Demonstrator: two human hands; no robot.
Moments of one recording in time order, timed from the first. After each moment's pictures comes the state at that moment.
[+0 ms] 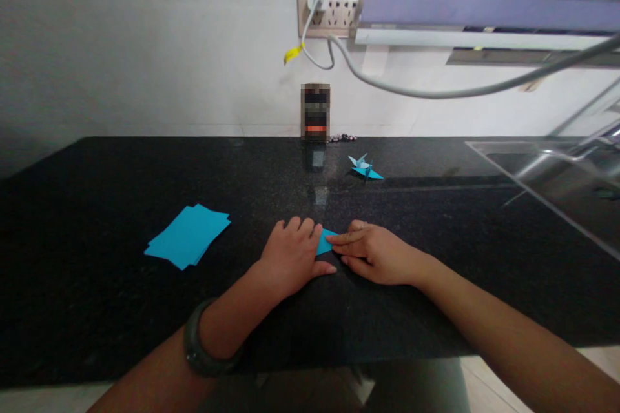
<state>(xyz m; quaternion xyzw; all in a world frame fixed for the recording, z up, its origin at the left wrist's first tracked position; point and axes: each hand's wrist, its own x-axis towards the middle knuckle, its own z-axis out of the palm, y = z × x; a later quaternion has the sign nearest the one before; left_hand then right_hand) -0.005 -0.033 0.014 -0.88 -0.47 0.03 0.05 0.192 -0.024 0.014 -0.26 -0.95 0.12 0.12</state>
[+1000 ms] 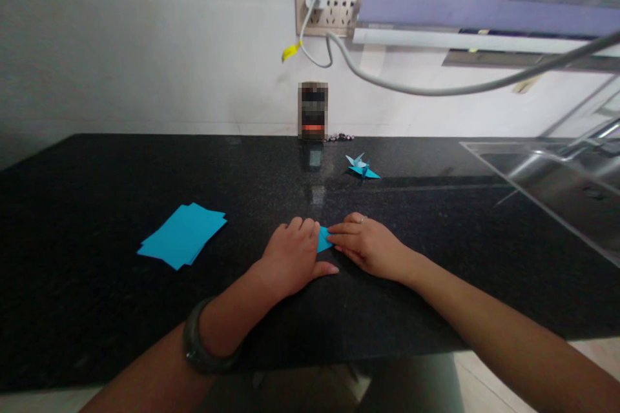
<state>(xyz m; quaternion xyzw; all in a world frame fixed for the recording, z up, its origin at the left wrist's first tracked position) -0.001 -0.032 0.009 -0.89 -0.45 0.01 0.04 0.191 -0.018 0.000 -0.30 -0.94 0.04 0.14</state>
